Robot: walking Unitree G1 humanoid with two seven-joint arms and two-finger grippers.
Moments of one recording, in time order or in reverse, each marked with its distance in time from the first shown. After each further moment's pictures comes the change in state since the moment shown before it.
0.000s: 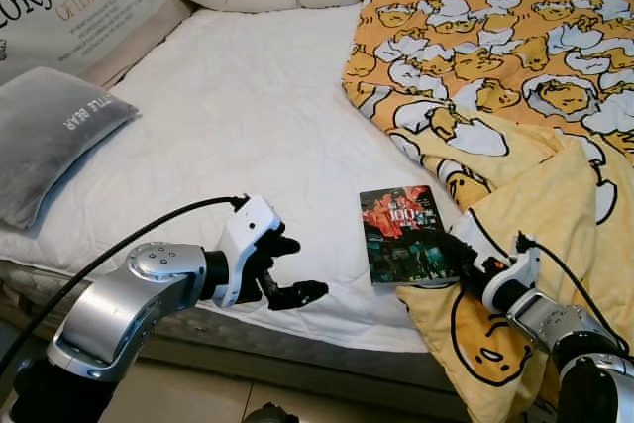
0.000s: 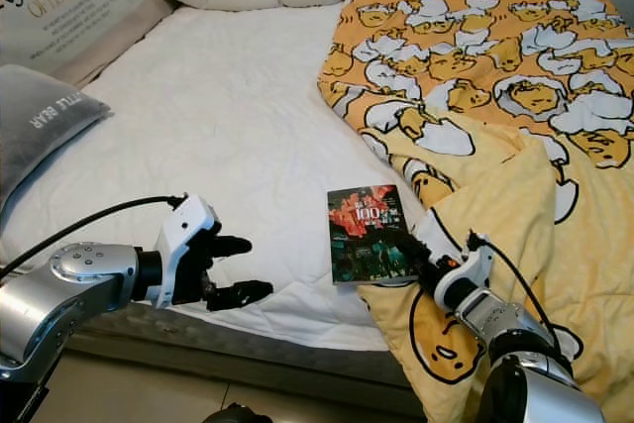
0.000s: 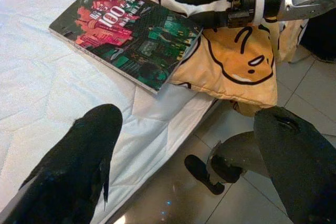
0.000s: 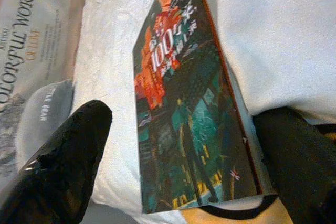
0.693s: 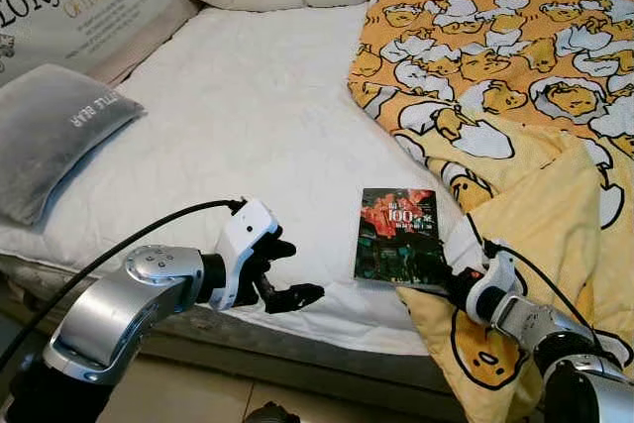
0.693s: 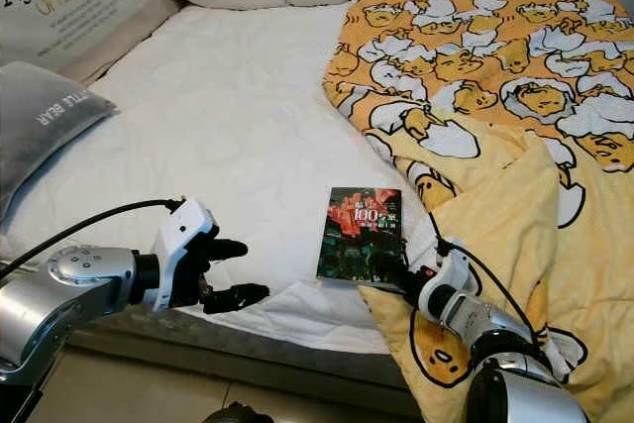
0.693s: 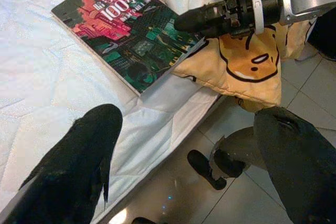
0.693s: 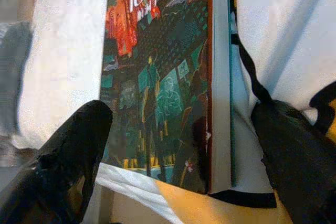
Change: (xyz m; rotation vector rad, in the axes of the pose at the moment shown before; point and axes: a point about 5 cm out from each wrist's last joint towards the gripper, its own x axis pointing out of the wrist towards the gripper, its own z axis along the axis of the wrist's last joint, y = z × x) left arm -0.002 0.000 -0.005 -0.006 0.022 0.012; right arm 0.011 -0.001 -0.023 -0.176 0.147 -0.095
